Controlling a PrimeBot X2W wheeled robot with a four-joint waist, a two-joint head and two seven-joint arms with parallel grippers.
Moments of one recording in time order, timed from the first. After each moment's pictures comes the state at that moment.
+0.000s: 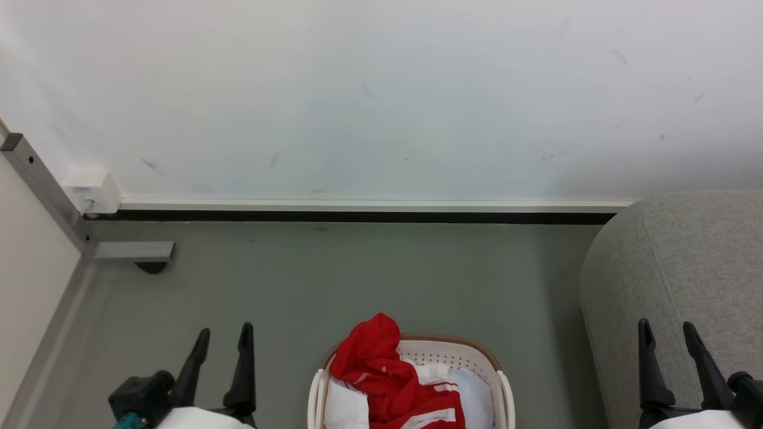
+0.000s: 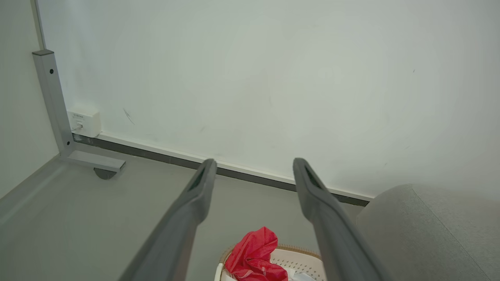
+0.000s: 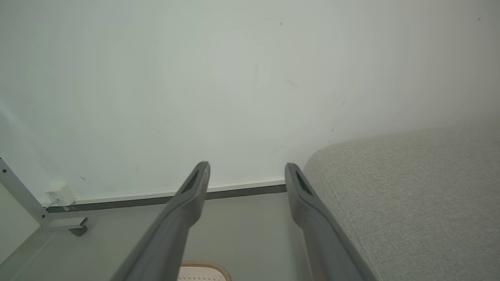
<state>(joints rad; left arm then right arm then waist) -0.05 0.06 -0.05 0.19 -0.35 -0.06 -0.18 -0.05 -0.04 -0.06 0.23 0.30 0.13 -0.18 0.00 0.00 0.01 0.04</state>
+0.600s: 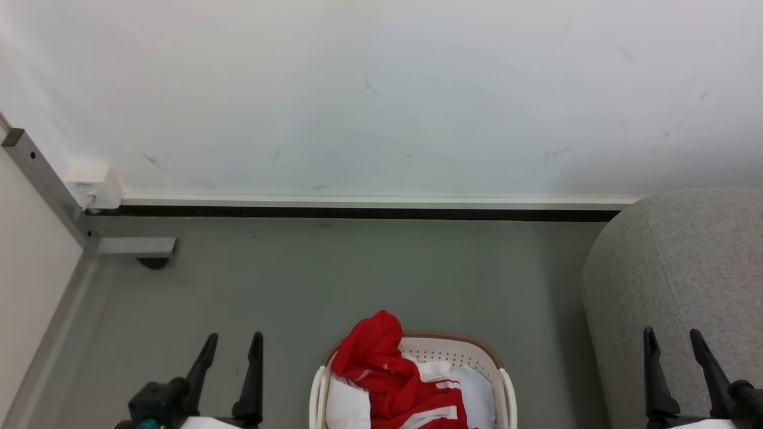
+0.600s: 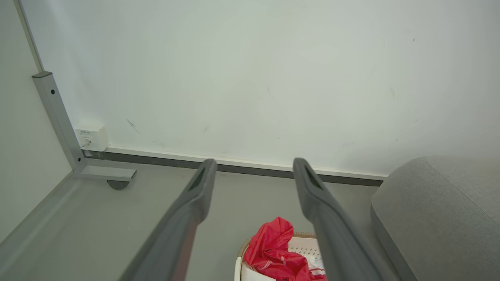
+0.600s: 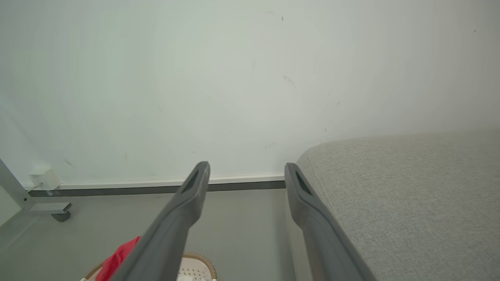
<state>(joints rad) -0.04 0.07 -0.06 0.21 -0.21 -0.08 -0.22 -0.04 -0.04 -0.09 0.26 0.22 0.13 -0.22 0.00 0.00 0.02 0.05</state>
